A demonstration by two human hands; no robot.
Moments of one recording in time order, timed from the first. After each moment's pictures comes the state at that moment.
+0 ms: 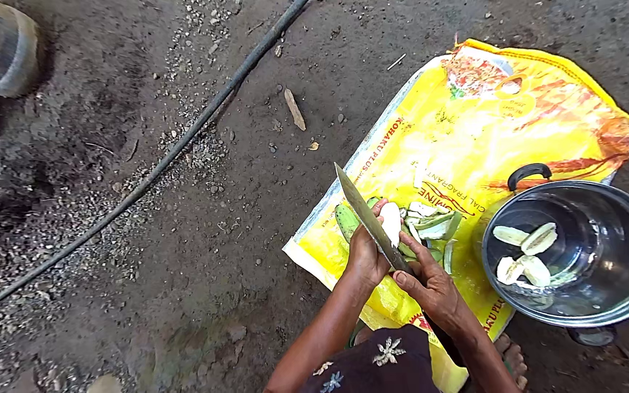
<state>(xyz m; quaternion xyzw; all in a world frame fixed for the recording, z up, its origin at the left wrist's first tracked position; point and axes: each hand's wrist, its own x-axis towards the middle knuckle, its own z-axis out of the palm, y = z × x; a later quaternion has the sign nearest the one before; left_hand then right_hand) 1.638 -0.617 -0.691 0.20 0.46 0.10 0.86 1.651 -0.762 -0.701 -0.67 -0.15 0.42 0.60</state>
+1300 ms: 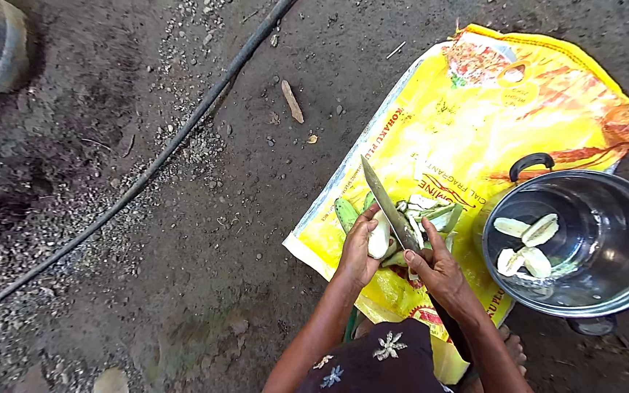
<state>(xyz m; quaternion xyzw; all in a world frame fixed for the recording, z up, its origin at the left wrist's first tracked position) 1.617 -0.611 -0.700 0.30 0.46 0.05 0.83 1.658 -0.769 -0.715 -0.74 -0.08 0.41 0.53</state>
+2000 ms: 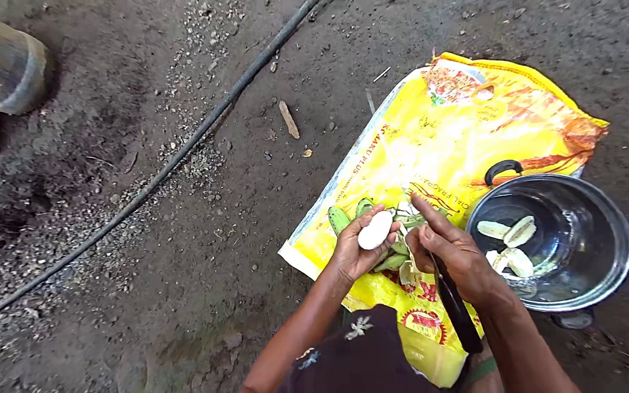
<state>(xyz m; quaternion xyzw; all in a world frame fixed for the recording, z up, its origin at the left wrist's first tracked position) 1.627 -0.604 -0.689 0.17 0.41 -0.02 0.90 1.702 -0.771 -0.663 -0.56 -0.15 0.44 0.69</state>
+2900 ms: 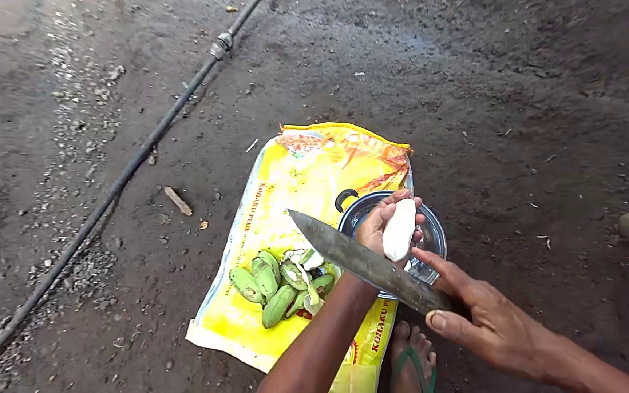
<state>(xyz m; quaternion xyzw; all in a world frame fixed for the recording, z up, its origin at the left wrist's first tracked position) 1.758 -0.822 -0.617 0.26 0.25 -0.14 0.92 1.711 -1.001 -0.599 -0.78 -0.28 0.21 0.52</state>
